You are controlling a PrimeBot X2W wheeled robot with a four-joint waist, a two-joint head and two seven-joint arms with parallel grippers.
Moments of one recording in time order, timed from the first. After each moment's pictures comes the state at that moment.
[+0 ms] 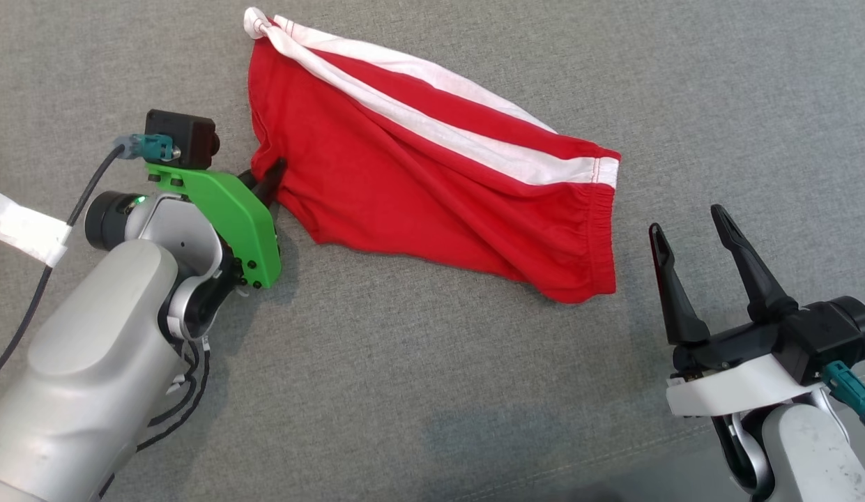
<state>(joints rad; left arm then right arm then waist) -0.82 0.43 -0.78 0.46 -0.93 0.00 0.24 -0.11 -0.16 0.09 -0.07 0.11 0.13 -0.26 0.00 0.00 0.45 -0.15</state>
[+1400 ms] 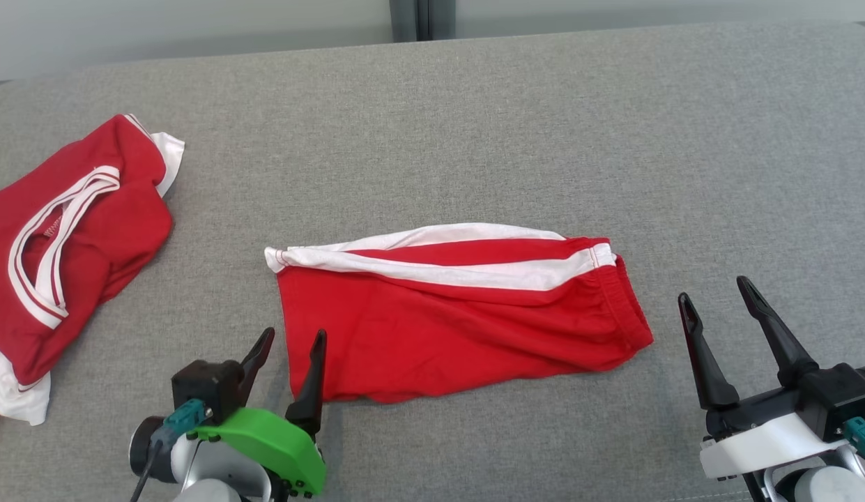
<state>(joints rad) -0.25 0.48 -0.78 0.04 -0.85 0.35 -0.14 0.06 -0.22 0.05 -0.07 0.12 0.13 -0.26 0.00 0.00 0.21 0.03</state>
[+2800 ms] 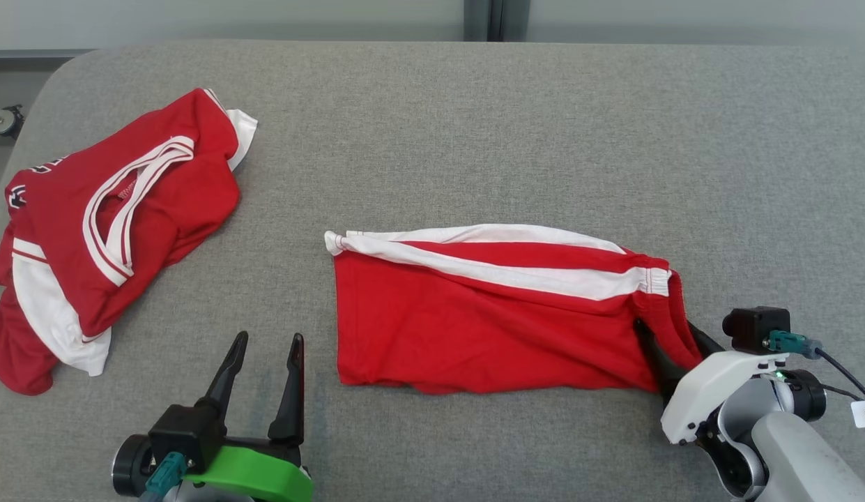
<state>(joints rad) -0.03 0.25 -0.38 0.11 -0.43 0.09 -0.26 -0.23 -0.26 0.26 0.46 0.46 0.13 -0.01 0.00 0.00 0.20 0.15</state>
